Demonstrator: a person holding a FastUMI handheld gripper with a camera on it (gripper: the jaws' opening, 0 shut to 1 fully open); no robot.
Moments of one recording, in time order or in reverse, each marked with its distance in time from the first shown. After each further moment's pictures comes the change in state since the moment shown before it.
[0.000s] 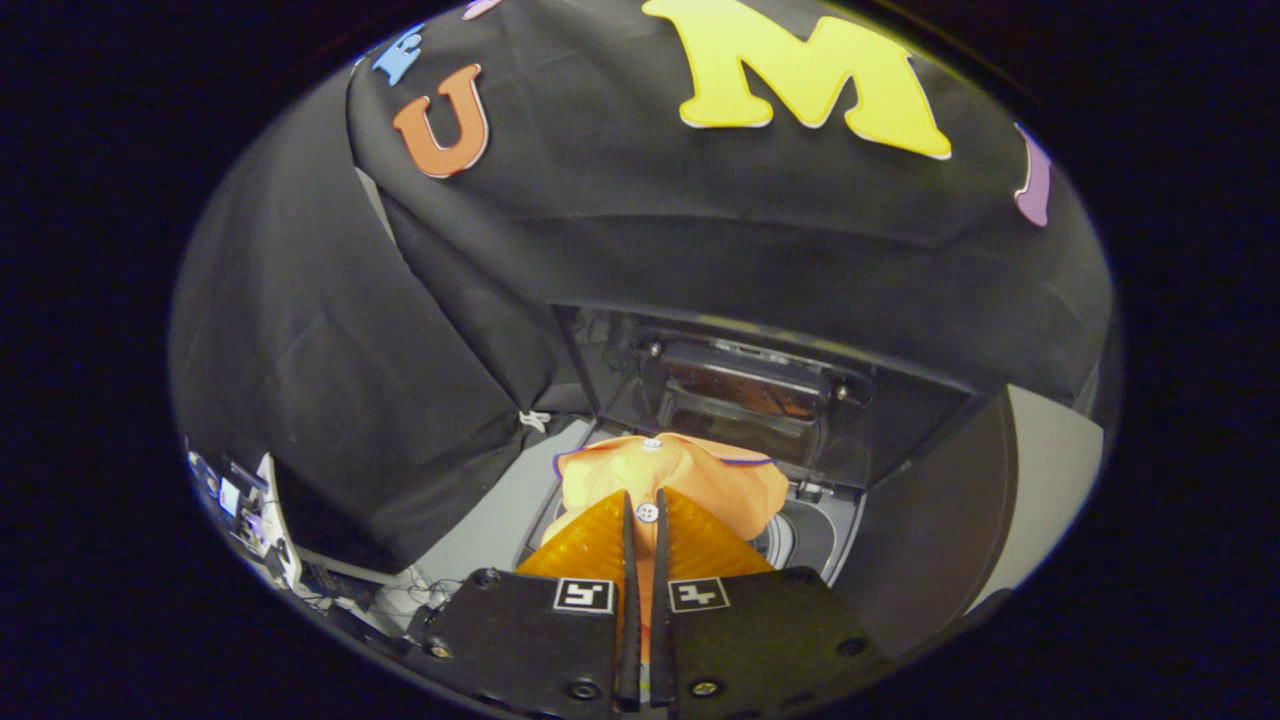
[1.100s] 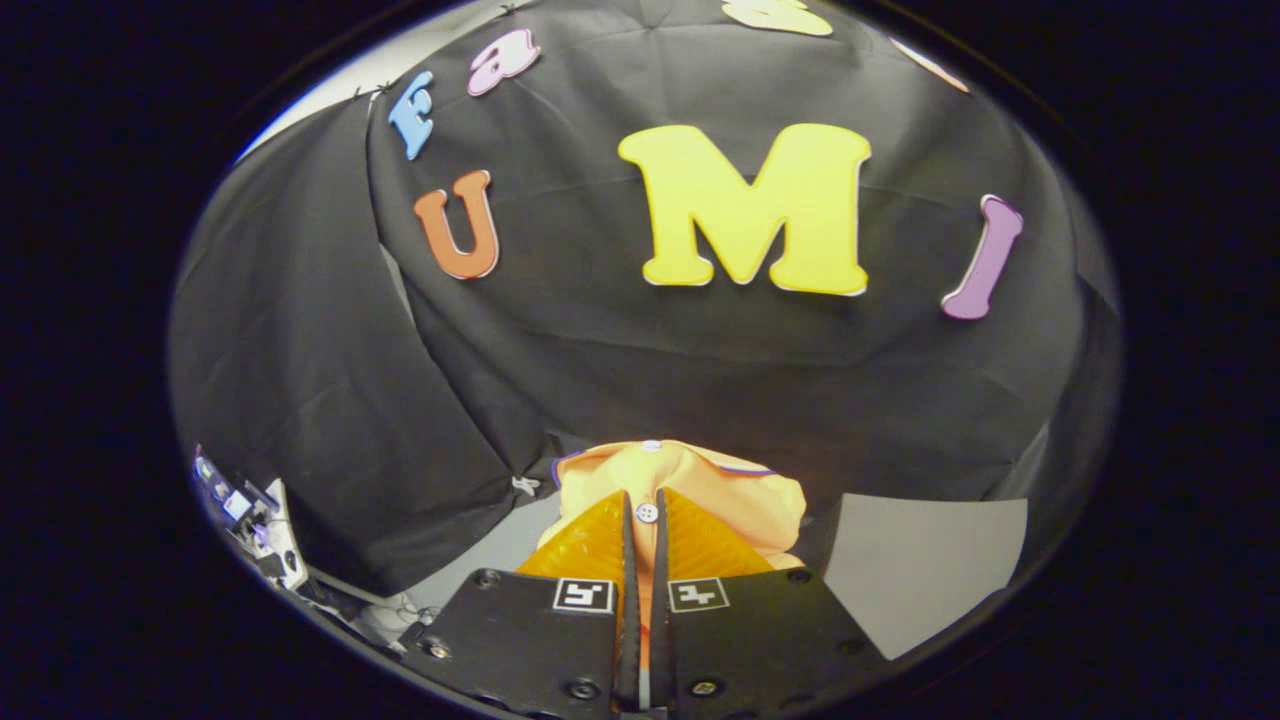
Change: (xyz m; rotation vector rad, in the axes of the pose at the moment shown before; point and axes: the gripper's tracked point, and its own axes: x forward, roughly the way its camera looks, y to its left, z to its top) arm -0.184 -0.032 0.104 -0.039 -0.232 0.019
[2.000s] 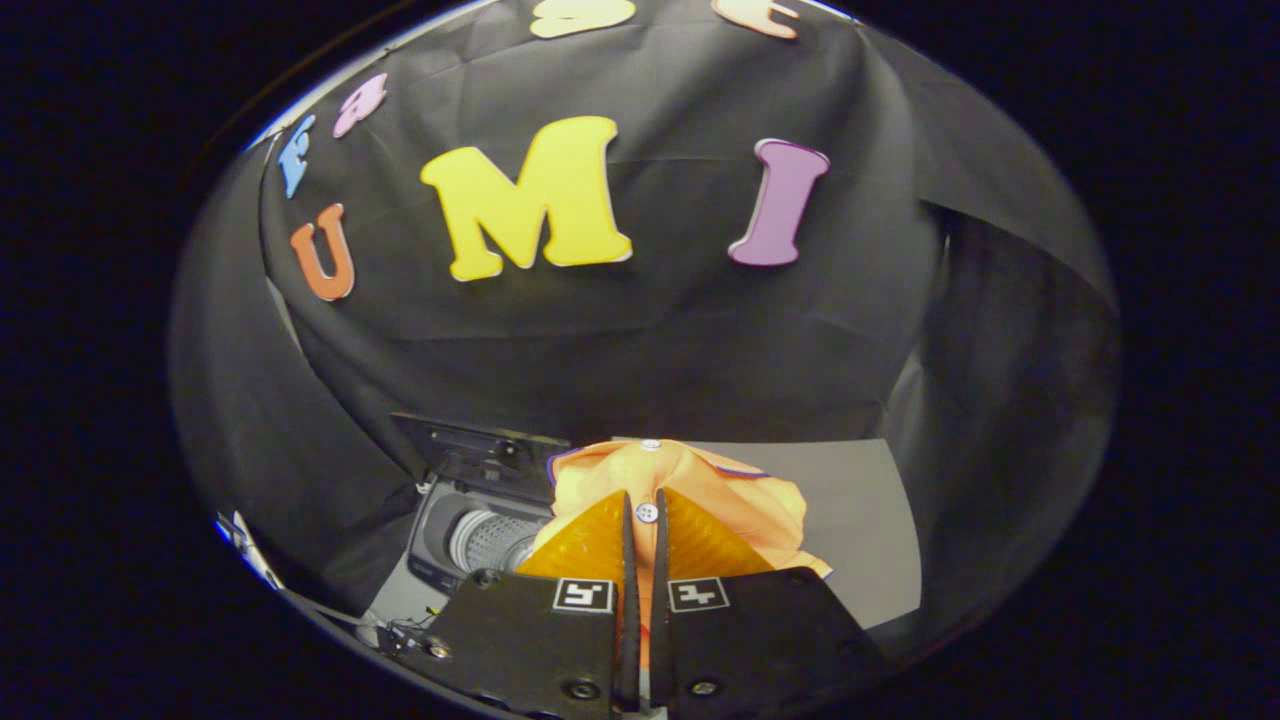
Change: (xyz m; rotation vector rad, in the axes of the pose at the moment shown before) arm -0.106 -0.205 -0.054 0.144 -0.011 -0.283
